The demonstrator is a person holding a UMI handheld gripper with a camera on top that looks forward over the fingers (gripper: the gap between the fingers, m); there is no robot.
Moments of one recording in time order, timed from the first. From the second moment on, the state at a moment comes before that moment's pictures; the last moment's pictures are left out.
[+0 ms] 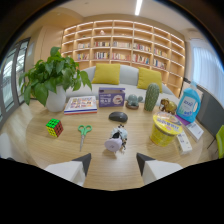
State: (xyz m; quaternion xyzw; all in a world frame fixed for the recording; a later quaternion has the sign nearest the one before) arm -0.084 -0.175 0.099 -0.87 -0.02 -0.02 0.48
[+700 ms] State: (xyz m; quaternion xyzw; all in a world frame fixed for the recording) arm 0.117 -0.201 0.092 -0.88 0.02 -0.10 0.46
